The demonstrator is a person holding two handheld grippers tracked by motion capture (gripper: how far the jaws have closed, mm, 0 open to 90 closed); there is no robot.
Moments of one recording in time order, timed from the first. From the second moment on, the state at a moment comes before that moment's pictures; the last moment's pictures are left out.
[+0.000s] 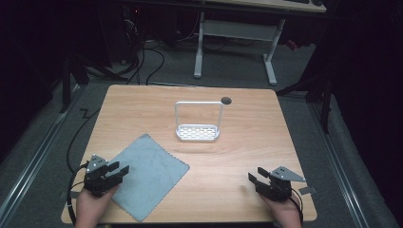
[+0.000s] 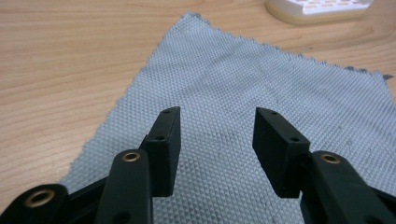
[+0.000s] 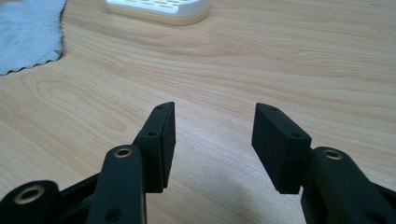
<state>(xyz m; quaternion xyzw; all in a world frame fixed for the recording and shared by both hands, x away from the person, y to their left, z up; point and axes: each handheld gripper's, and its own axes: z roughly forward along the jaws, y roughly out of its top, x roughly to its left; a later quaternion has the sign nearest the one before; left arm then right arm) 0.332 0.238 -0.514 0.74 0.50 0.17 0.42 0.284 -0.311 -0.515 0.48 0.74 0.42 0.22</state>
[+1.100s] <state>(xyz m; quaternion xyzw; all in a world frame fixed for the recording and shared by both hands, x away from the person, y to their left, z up) 0.297 0.103 -0.523 0.88 0.30 0.07 0.37 0.287 -0.307 -0.518 0.48 0.74 0.42 0.21</state>
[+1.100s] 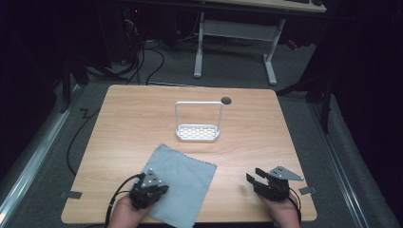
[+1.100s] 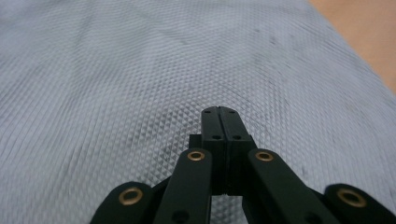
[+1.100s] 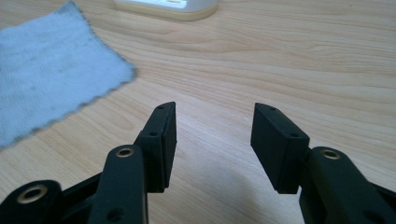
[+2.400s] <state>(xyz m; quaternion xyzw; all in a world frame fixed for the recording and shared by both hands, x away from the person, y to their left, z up) 0.291 0.092 -0.526 0.87 0.29 0.06 0.39 0.290 -0.241 -0.528 0.41 0.83 0.35 0.18</state>
